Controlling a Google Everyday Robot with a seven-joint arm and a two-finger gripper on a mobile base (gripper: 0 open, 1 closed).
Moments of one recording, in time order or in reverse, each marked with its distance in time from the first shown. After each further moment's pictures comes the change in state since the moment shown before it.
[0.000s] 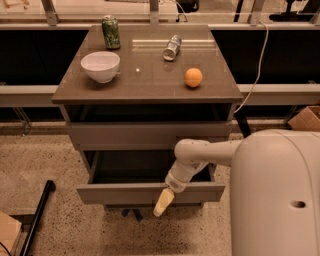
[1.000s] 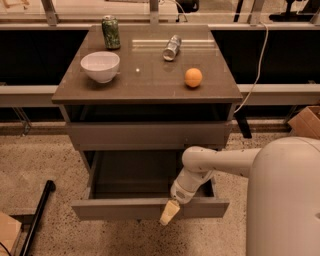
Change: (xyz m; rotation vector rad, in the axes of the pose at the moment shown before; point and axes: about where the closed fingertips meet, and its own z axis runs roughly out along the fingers) arm 0.033 0.038 0.005 -0.109 0.002 -0.017
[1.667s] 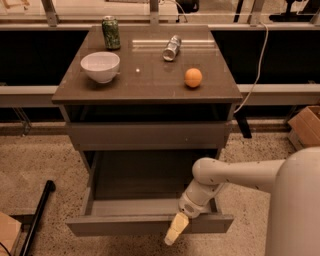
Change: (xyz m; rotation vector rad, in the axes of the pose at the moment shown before) arm 0.043 0.035 0.004 -0.061 -0.006 0.037
